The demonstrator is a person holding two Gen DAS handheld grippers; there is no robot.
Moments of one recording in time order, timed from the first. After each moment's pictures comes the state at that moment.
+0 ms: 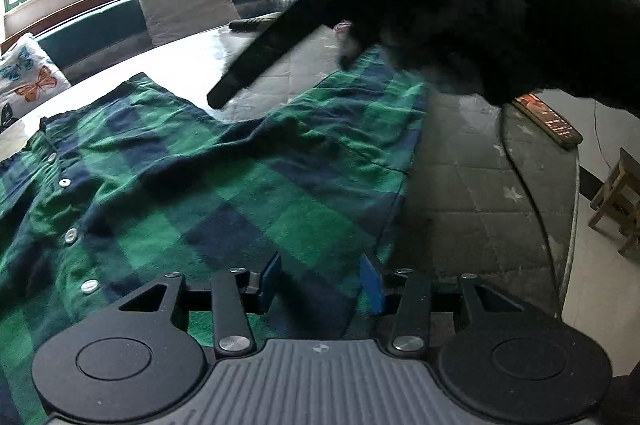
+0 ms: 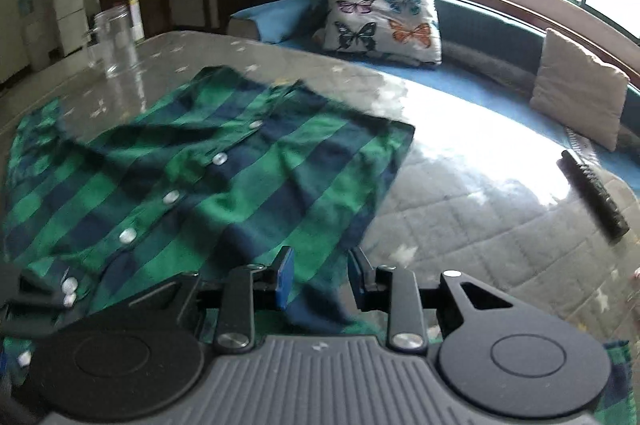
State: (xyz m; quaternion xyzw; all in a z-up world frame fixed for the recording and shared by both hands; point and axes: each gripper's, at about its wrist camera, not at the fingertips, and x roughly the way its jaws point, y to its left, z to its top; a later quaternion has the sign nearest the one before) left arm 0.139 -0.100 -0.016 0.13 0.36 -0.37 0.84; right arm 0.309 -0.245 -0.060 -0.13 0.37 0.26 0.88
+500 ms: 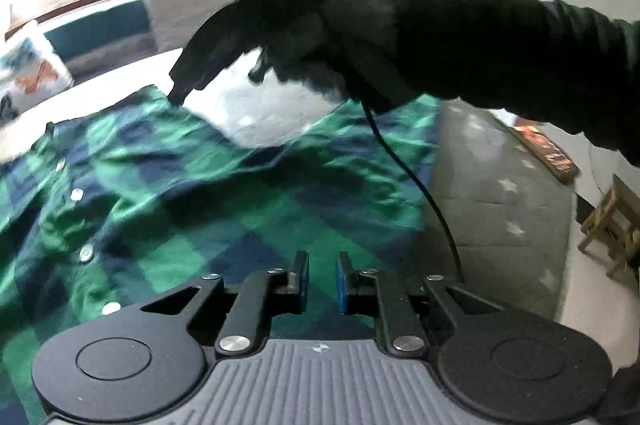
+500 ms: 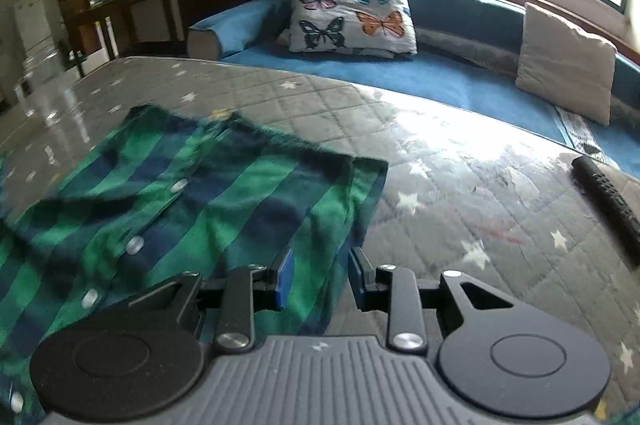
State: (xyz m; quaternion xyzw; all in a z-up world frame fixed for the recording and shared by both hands) left arm 0.168 -0.086 -0.005 0.09 0.38 -0.36 0.85; right arm 0.425 -0.230 -0.082 -0.08 0.39 0.22 0.89
